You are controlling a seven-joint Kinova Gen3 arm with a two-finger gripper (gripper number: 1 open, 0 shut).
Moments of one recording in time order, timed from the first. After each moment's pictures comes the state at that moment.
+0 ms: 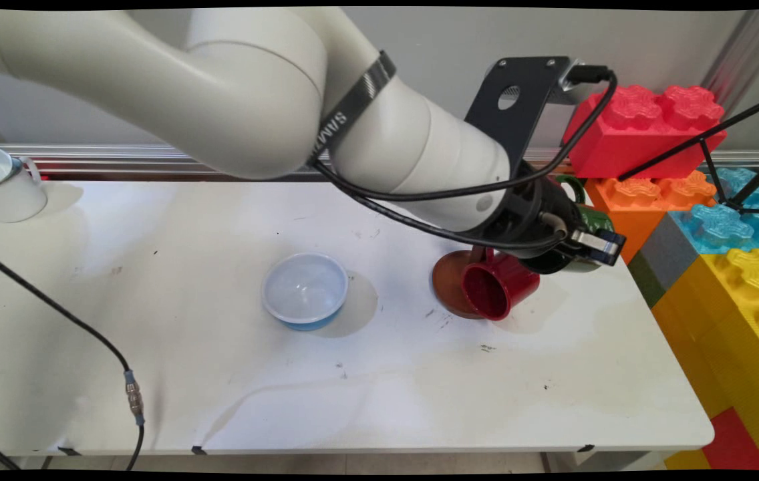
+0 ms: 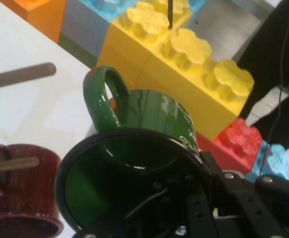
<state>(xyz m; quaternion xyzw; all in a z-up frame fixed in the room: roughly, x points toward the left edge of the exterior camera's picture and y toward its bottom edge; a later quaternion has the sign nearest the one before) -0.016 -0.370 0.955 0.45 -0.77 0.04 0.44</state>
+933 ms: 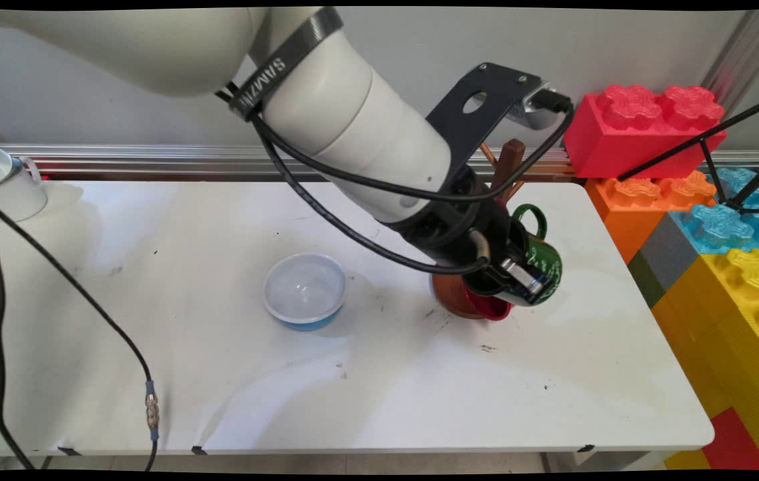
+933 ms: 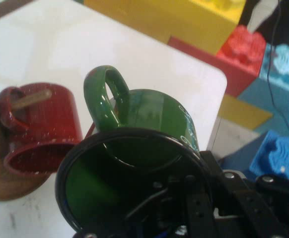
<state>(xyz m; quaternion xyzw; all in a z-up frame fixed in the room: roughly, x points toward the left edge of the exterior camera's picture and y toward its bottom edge) 0.022 -0.359 0.976 0.36 -0.86 0.03 0.36</state>
